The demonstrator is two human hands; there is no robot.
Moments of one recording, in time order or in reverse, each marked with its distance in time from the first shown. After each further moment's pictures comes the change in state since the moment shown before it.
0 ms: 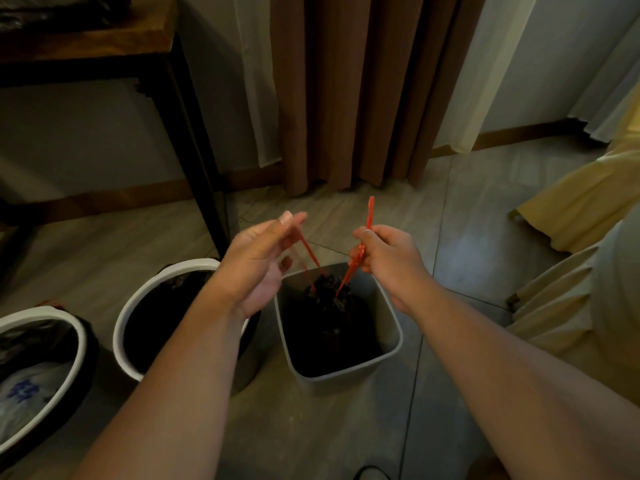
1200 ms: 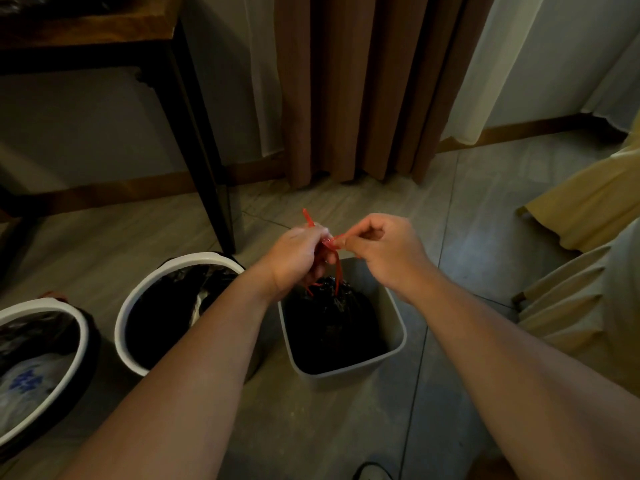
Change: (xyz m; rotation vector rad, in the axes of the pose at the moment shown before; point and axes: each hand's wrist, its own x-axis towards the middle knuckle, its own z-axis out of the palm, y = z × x) left_hand 0.037 -0.022 0.025 0.452 -0.039 -0.148; right_hand 0.003 -0.008 0.006 -0.198 -0.120 -0.245
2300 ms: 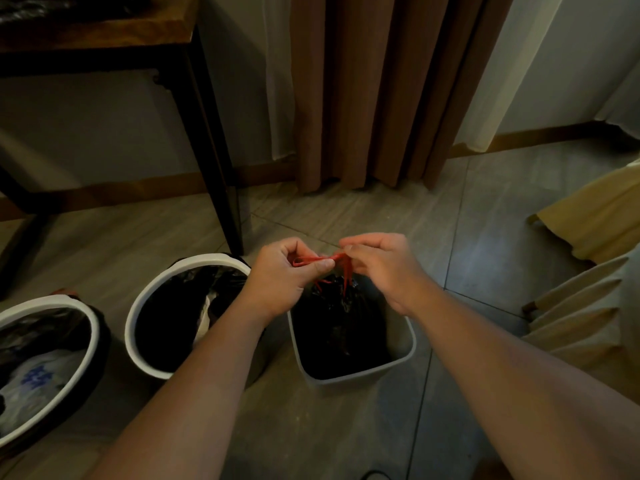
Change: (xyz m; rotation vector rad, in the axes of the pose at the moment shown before) left_hand -0.024 -0.032 -0.024 0.094 0.248 0.264; right_hand 0.008 0.022 0.023 0.258 -0.100 0.181
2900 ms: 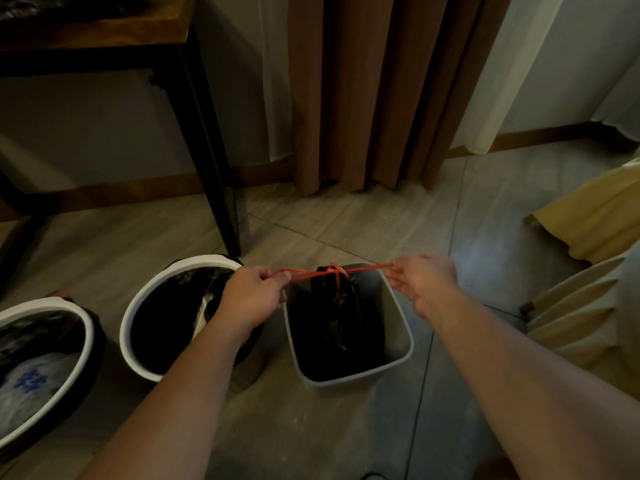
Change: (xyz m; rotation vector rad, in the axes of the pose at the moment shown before) left_hand 0.000 -0.041 -0.022 0.173 0.195 -0.389; right_hand 0.015 0.032 -0.053 0.168 0.579 0.359
